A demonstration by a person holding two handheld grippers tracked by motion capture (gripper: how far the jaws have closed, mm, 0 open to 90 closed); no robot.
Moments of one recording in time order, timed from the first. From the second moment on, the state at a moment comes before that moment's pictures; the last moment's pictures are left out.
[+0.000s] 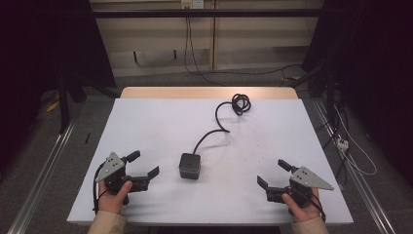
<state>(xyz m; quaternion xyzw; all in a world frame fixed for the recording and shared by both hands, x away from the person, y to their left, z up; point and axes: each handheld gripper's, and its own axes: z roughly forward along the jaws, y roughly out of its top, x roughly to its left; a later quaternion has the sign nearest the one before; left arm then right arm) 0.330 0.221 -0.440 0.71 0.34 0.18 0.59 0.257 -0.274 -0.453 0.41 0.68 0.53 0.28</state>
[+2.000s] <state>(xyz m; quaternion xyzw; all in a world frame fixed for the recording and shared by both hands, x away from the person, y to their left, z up) 0.344 0.179 -0.428 0.73 0.31 0.14 0.60 0.258 -0.276 -0.451 0.41 0.68 0.54 0.29</state>
